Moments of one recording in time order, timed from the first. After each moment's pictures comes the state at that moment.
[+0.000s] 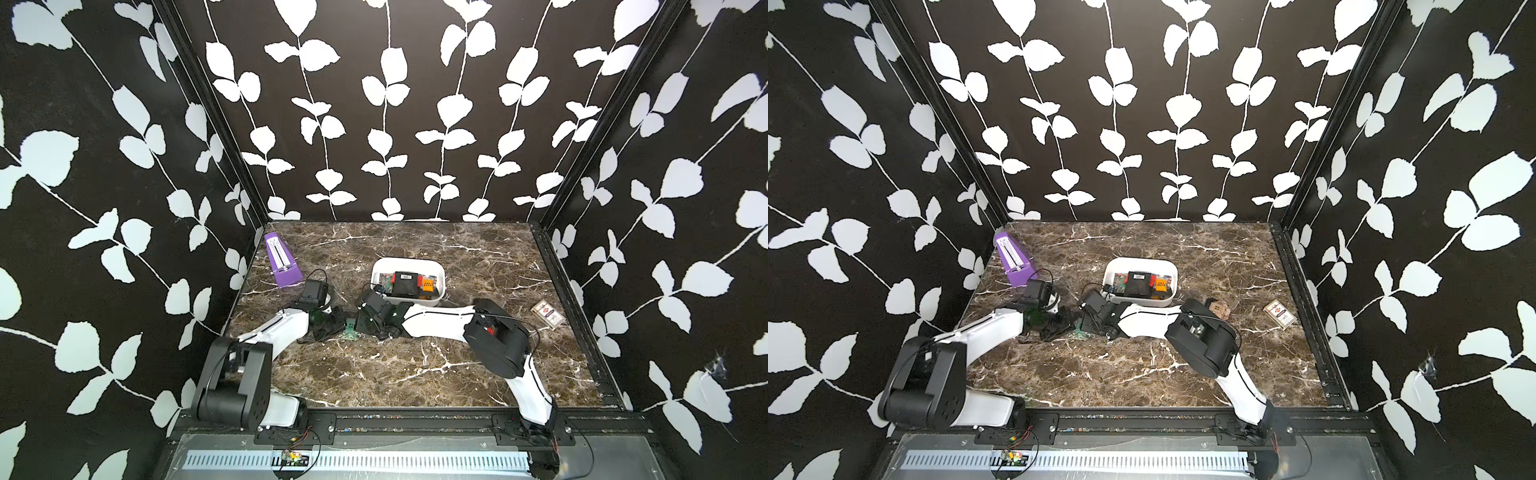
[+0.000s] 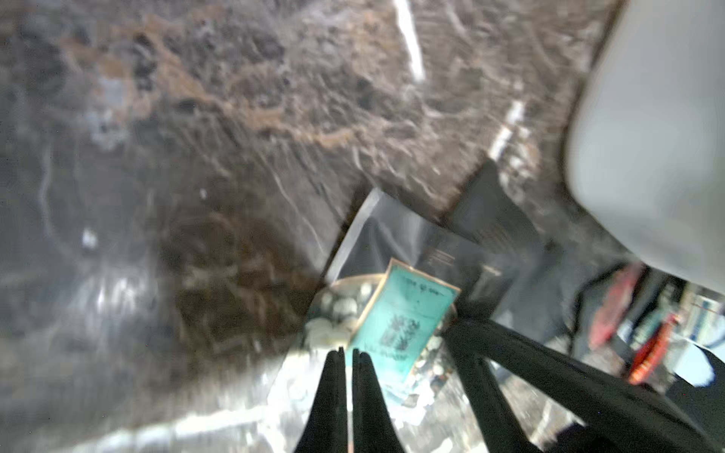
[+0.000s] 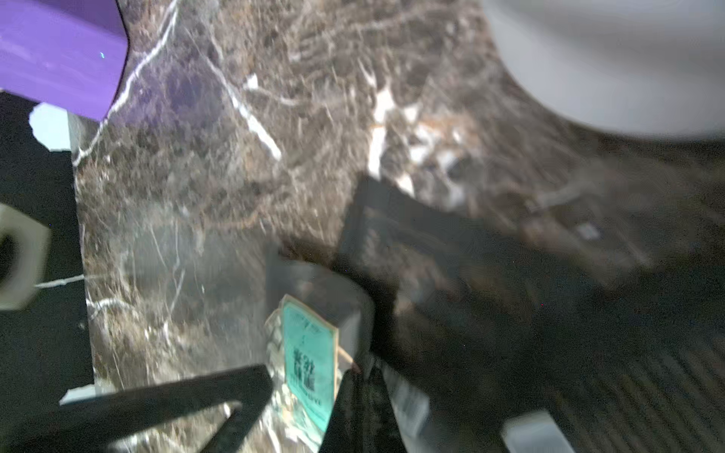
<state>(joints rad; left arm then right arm) -0.20 1.36 0.65 -0.46 0.34 -0.59 1.06 2.11 1.44 -0.22 0.06 1.10</state>
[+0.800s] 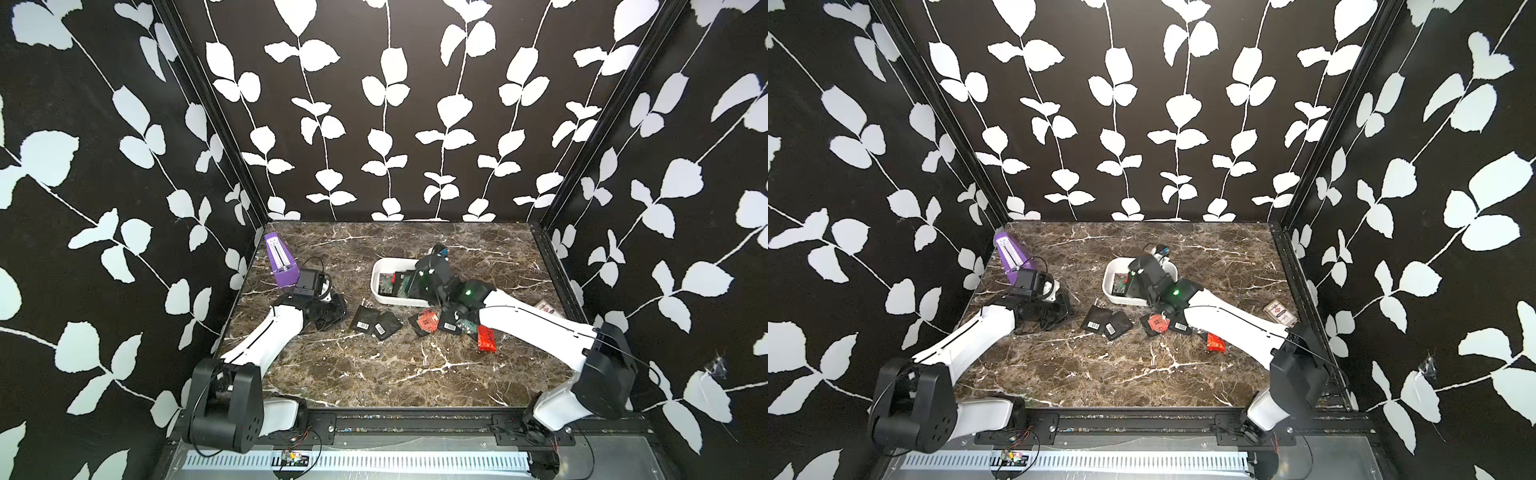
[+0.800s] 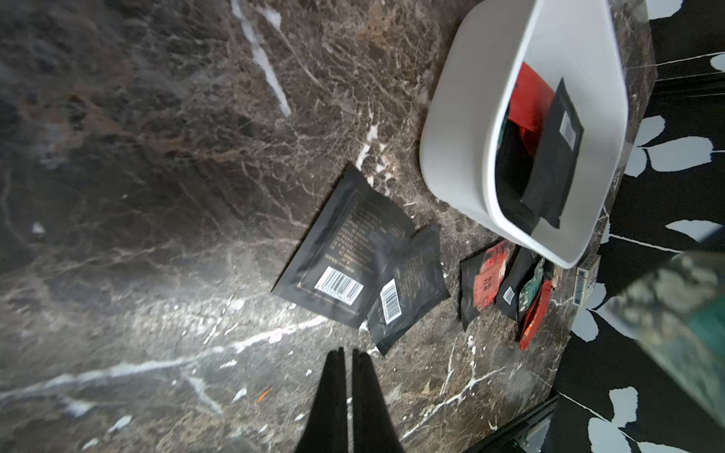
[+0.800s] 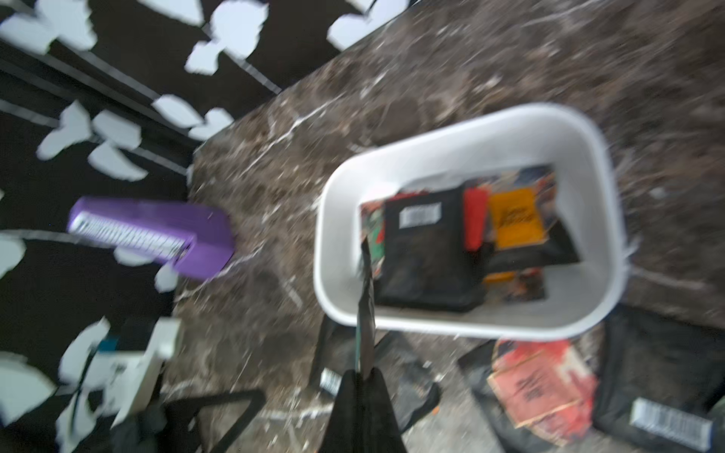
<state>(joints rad) -0.20 1.32 0.78 -0.53 0.44 -0.64 0.82 1.57 1.25 -0.40 0.26 0.95</state>
